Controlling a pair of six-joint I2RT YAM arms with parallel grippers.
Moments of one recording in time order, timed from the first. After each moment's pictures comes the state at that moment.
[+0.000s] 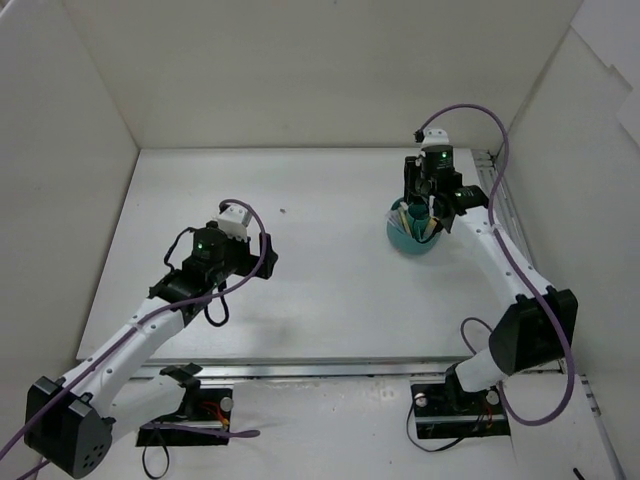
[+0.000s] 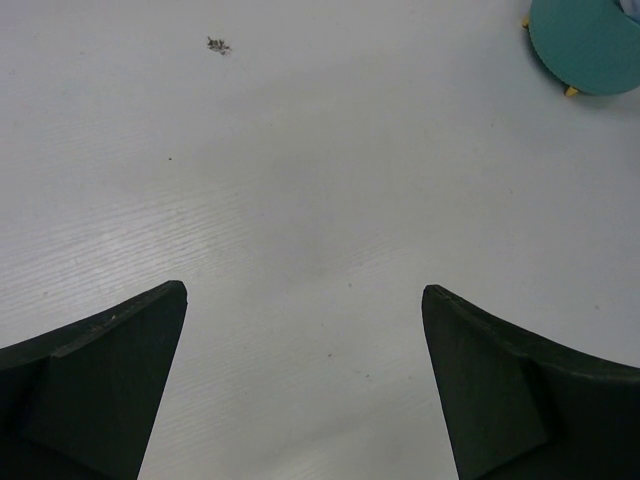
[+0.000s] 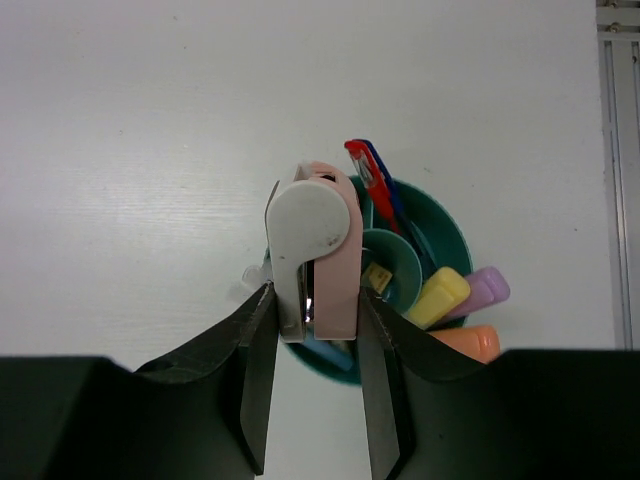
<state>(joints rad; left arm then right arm) -0.47 1.00 0.74 -0.19 0.02 -0.20 0.26 1.45 1.31 -0.43 0.20 0.12</state>
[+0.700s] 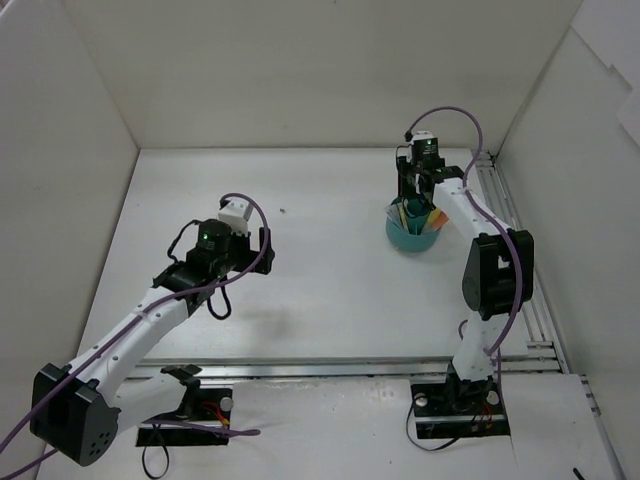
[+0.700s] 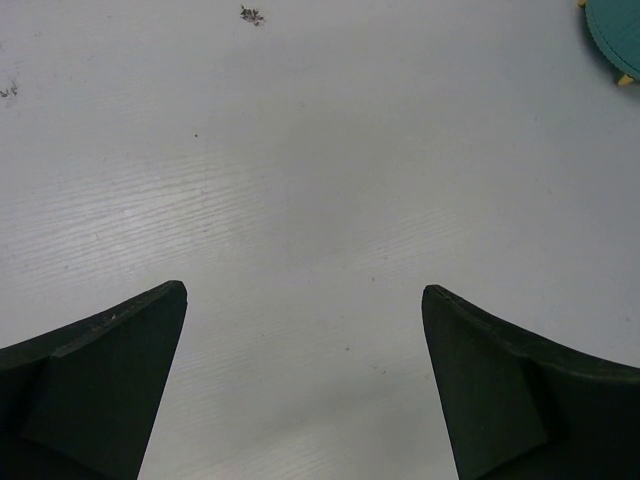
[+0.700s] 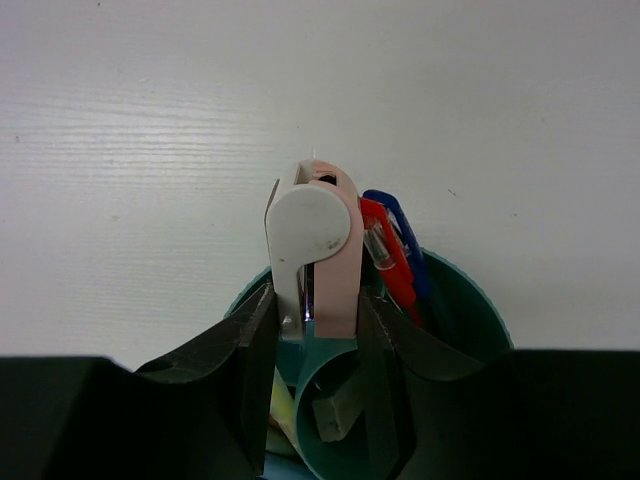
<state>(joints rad) -0.46 1.07 0.81 -0.26 -0.04 -0.22 0.17 1.89 1.55 -0.42 0.11 0.08</state>
